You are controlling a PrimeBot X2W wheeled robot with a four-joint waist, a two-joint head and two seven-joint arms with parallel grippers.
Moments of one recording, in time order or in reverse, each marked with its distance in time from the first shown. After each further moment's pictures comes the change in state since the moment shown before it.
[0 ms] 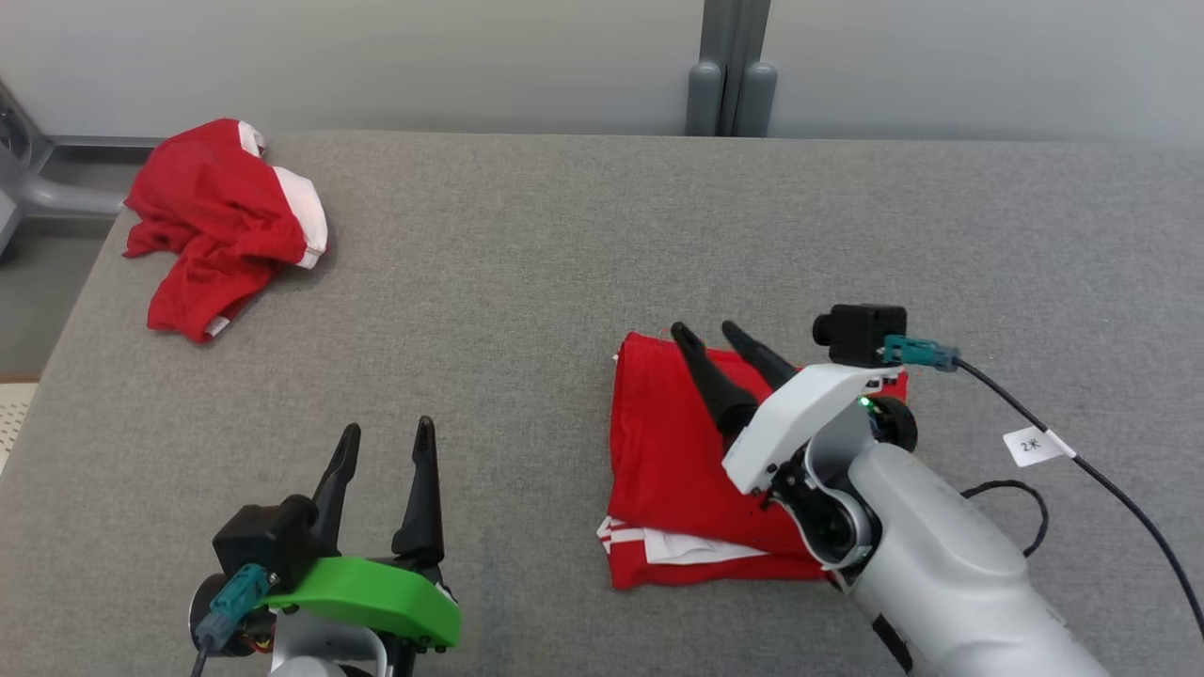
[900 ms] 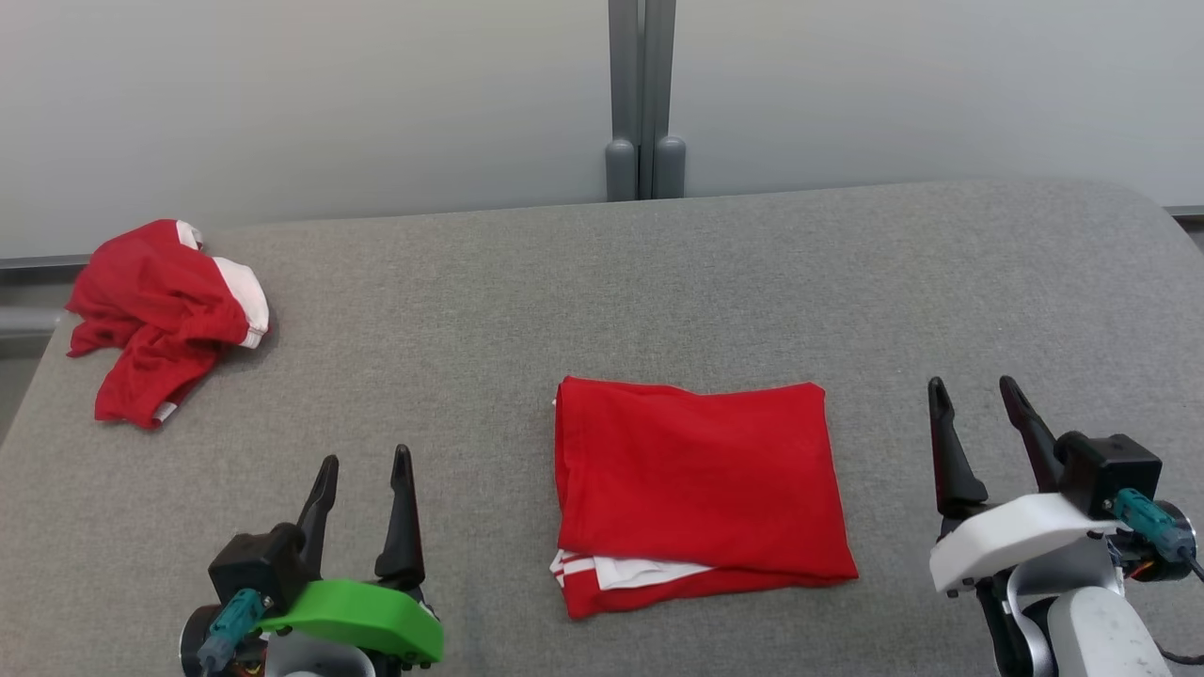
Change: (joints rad) left arm 0.002 -0.026 0.032 0.150 0.006 -0.034 -0.086; right arm 0.458 0.005 -0.574 -0.441 -0.665 0.000 -0.061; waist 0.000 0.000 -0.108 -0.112
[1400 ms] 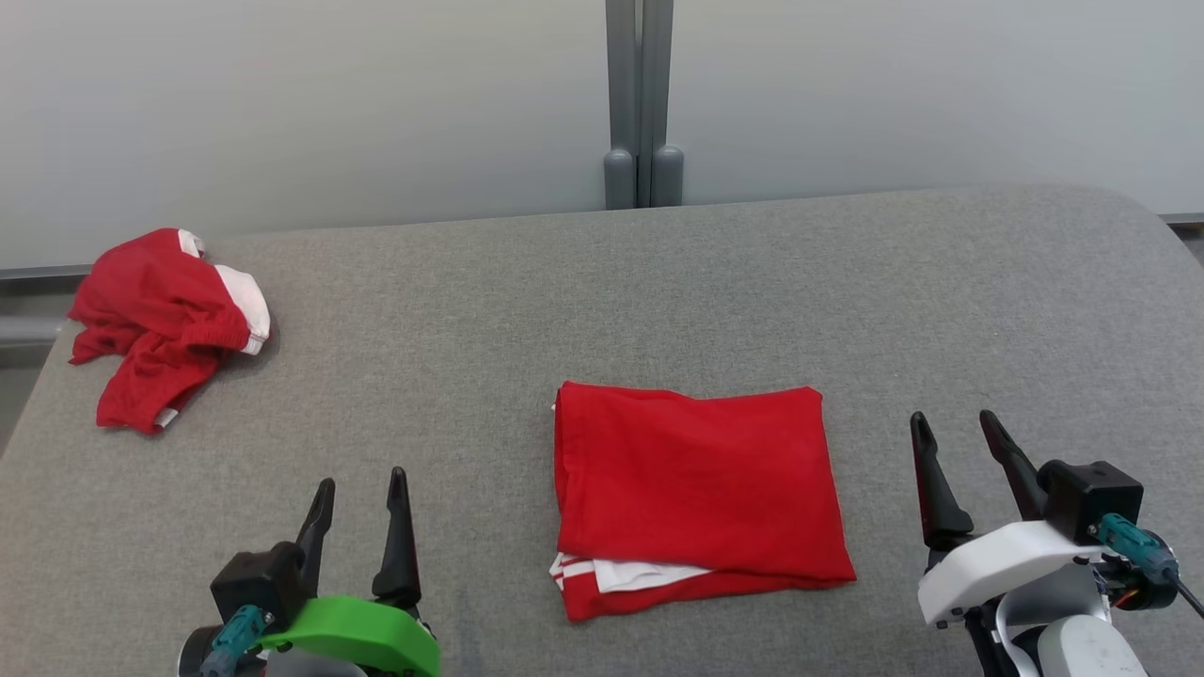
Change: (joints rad) left arm 0.029 -0.007 0.012 0.030 0.012 -0.005 -0.007; right arm 0.061 0.007 0.026 -0.024 0.023 0.000 0.029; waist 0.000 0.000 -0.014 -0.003
